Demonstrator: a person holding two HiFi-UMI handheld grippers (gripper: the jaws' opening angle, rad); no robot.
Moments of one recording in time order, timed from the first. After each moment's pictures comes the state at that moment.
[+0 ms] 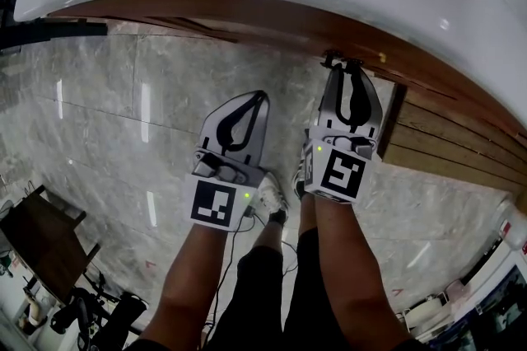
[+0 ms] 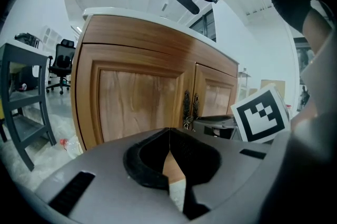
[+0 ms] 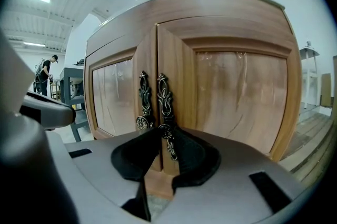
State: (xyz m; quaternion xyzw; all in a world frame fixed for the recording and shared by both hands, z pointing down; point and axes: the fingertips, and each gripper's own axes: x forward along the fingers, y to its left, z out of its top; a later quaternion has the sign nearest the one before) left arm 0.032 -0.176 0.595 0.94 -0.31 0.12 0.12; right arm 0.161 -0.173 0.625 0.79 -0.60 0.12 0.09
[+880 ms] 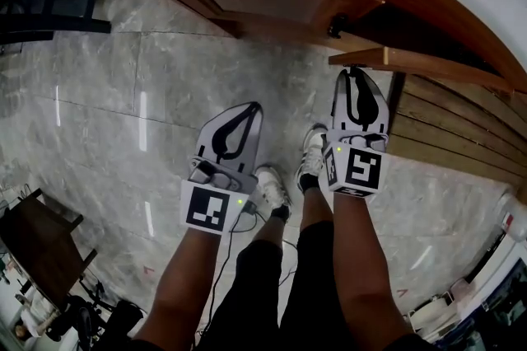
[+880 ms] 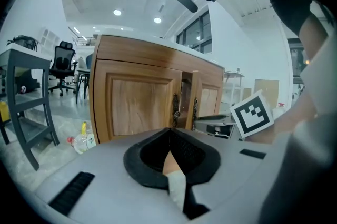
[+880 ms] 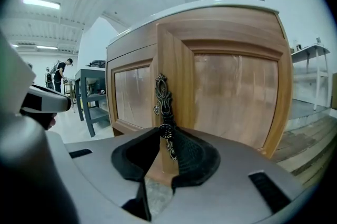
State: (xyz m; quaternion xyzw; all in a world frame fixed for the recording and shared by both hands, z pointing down) left arm -0.021 -0.116 0.580 0.94 -0.30 0.13 0.12; right arm 0.139 -0.113 0.624 0.75 -0.64 0.12 0.10
